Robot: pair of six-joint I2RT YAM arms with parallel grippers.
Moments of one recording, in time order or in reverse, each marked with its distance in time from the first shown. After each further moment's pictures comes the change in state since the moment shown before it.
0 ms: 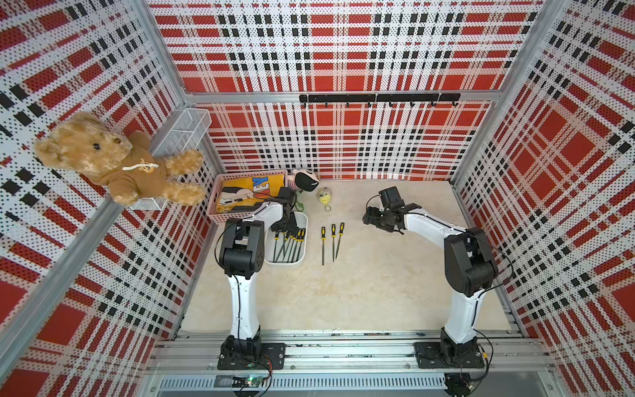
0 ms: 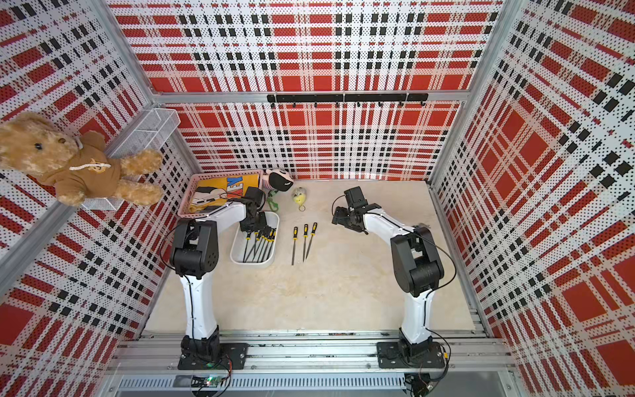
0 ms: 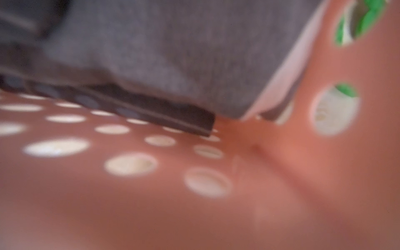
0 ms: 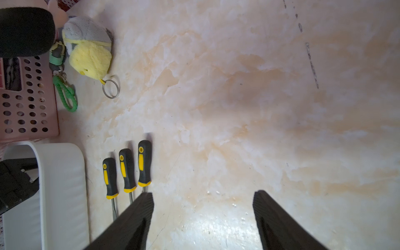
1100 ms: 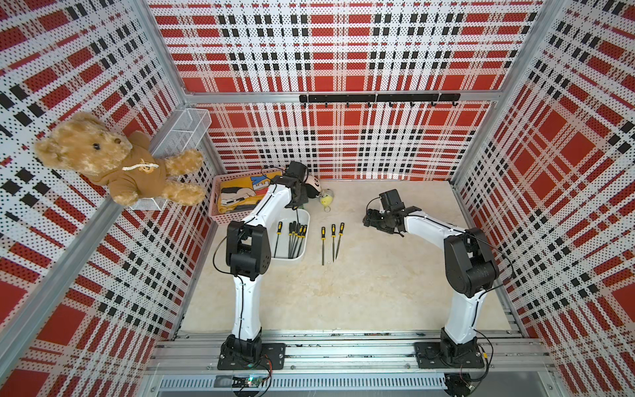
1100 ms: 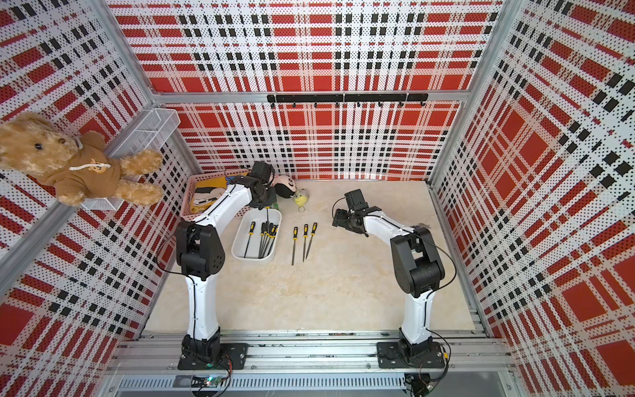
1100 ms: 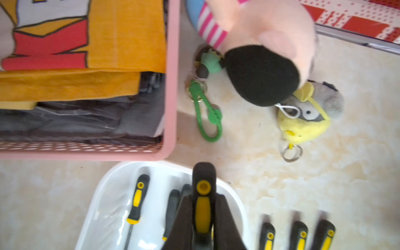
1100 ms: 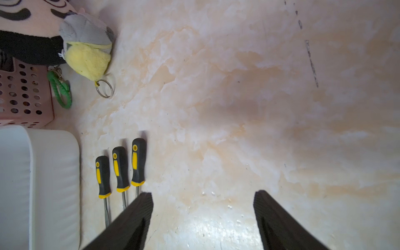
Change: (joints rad) left arm -0.129 0.006 0.404 -0.201 -0.011 -0.015; right arm -0.006 -0.021 -0.063 0.051 0.004 -0.021
